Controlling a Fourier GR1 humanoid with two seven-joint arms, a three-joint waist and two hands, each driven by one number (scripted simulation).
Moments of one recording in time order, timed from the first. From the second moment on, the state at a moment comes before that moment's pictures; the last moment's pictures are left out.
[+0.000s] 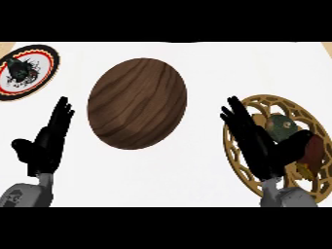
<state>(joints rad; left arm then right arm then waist) -0.11 0.34 -0.16 -1.33 0.28 0.25 -0.14 -0.11 -0.20 0.30 -1.59 -0.42 -0.15 0.13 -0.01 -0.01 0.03</state>
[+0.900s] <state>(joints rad) -0.21 0.49 -0.14 -1.44 0.36 0.05 0.17 -0.05 -0.54 0.12 -1.61 -0.03 -0.17 -0.24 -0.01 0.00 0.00</state>
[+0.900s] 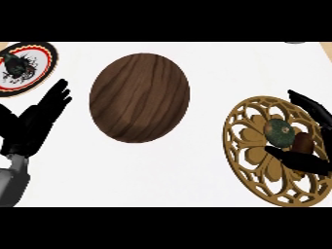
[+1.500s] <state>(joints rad) -0.21 0.48 -0.13 -1.47 0.35 0.02 0.19 -0.15 -0.83 0.15 -1.90 0.14 -0.01 0.39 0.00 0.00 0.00</state>
